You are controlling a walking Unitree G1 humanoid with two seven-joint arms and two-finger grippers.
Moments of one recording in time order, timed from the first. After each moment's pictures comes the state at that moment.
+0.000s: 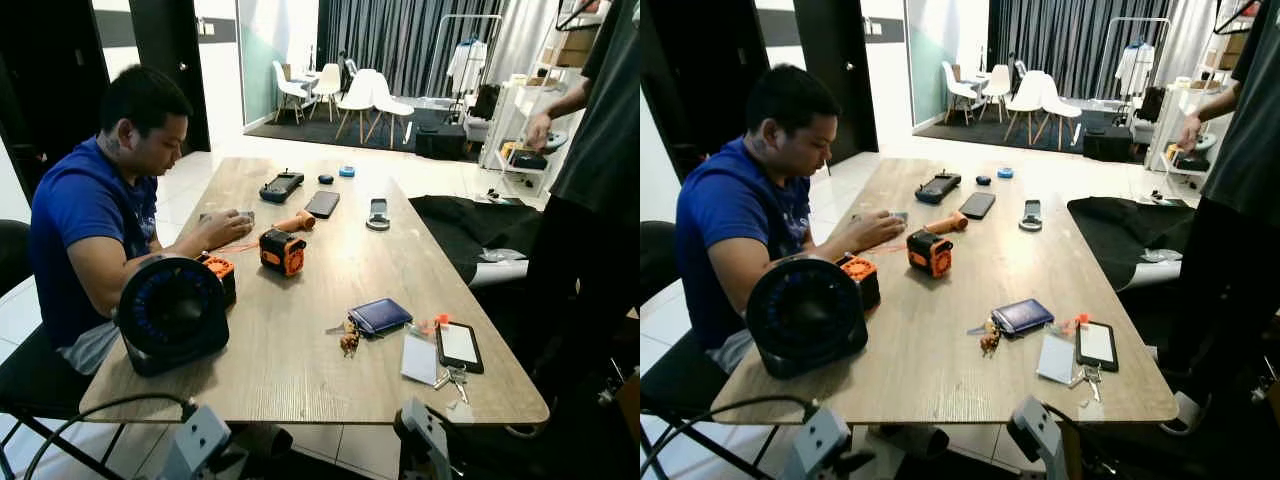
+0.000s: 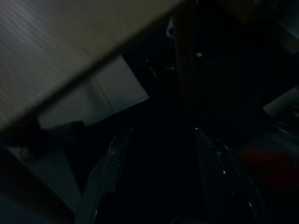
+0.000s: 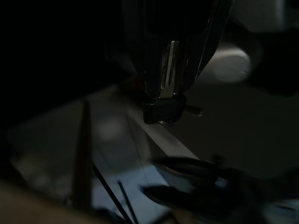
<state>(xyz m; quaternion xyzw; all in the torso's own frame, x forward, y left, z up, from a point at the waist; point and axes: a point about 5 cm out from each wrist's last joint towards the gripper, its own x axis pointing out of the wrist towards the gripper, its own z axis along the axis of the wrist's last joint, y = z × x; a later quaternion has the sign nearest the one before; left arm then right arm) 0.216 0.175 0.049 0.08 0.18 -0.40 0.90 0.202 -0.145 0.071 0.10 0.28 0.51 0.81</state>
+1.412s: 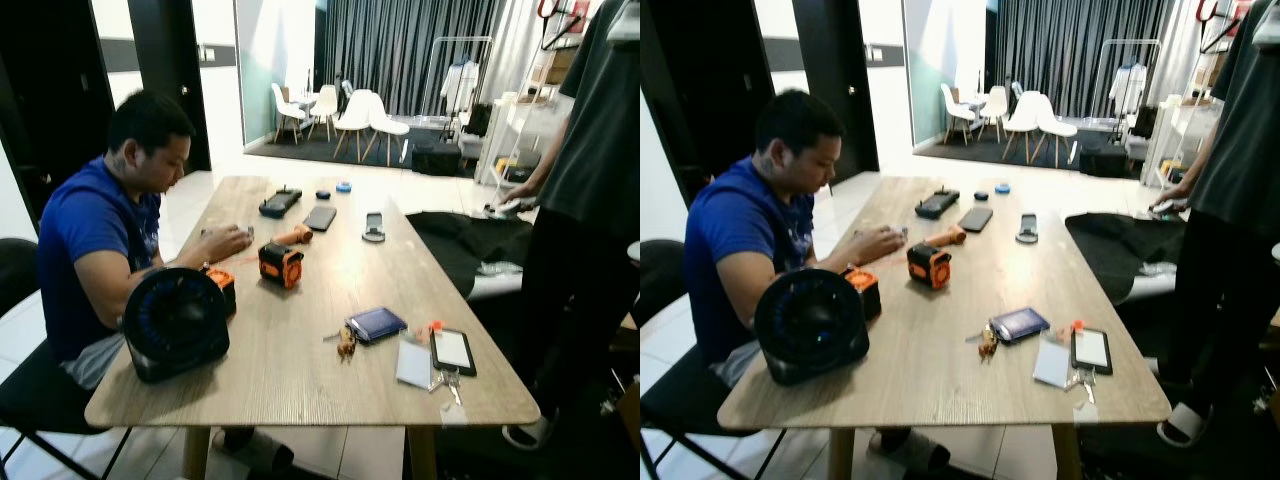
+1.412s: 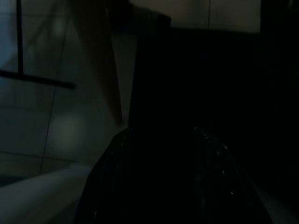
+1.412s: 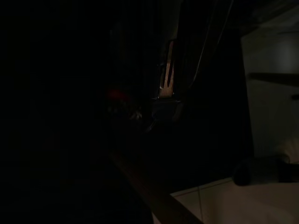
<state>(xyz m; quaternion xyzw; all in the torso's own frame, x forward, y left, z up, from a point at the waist) 0.193 0.197 -0.059 0.06 0.35 -0.07 0.93 0.150 -0.226 -0.085 0.21 0.39 -0.17 0.88</state>
